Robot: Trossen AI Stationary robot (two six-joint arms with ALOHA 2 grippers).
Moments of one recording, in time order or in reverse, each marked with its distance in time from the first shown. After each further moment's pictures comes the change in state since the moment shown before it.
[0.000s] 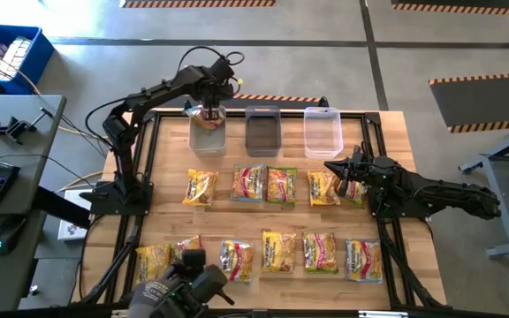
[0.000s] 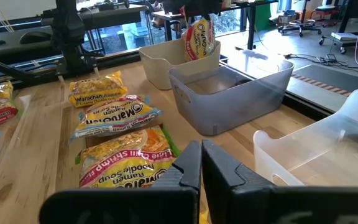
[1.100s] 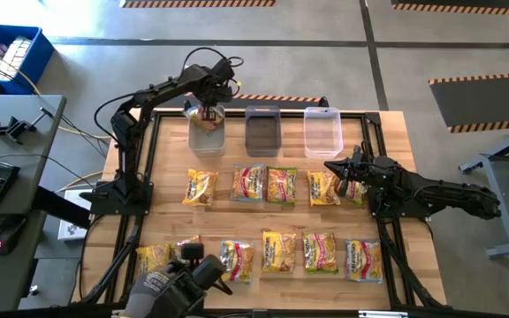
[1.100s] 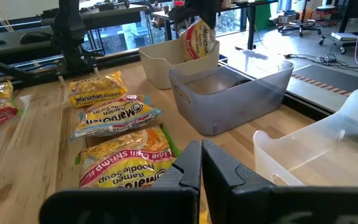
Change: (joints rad) left arm 0.046 0.091 0.042 -0.049 -0.012 0.058; right arm 0.000 0.000 0.000 0.000 0.000 0.000
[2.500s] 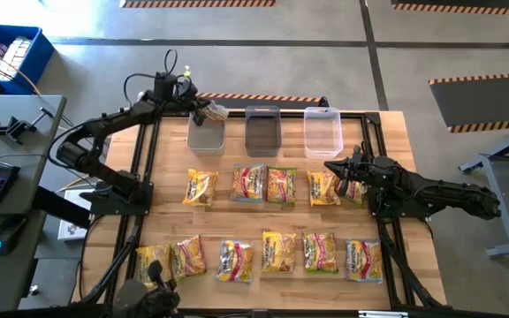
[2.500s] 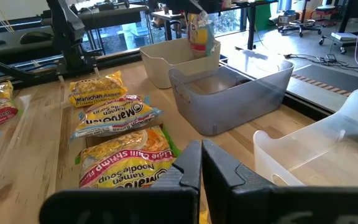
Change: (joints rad) left arm 0.256 -0.552 -0.919 1.102 0.811 -0.646; right arm 0.000 0.000 0.000 0.000 0.000 0.000
